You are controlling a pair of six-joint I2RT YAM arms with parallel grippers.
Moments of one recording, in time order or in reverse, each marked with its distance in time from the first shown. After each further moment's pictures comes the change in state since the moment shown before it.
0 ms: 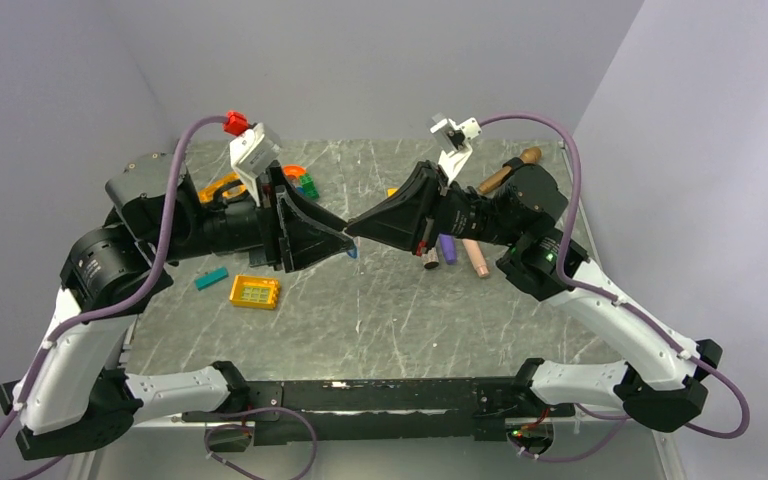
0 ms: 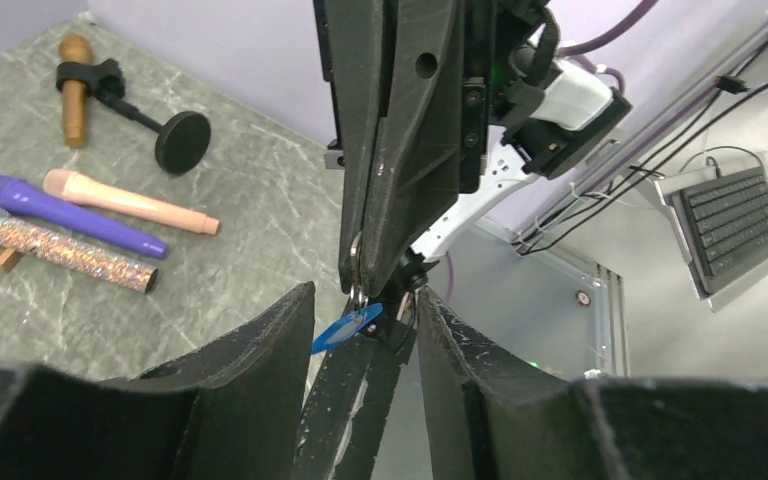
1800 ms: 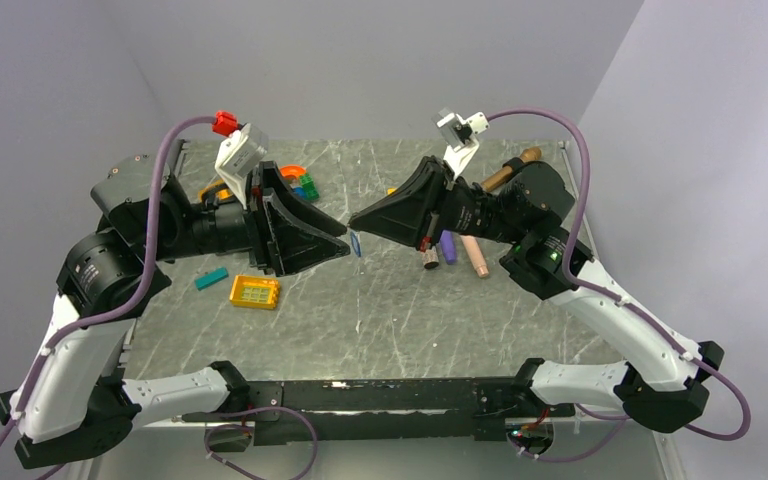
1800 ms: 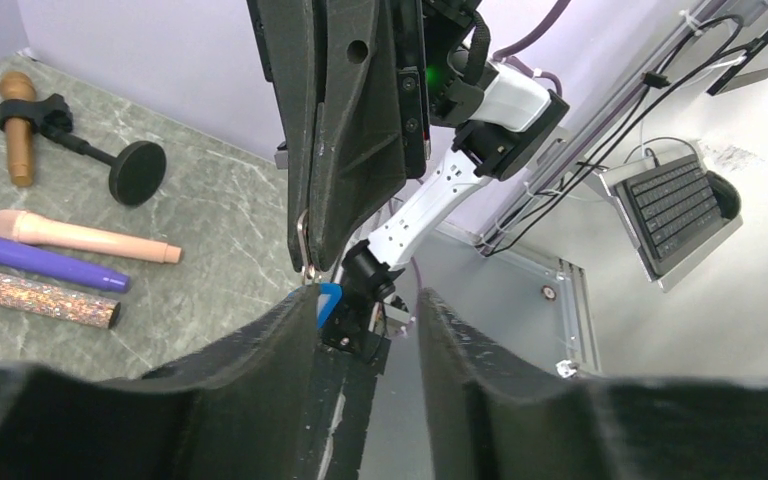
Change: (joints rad) left arm 0.058 -0.017 -0.043 0.103 0.162 -0.042; right arm -0.007 -0.005 0.018 0.005 -0.003 0.035
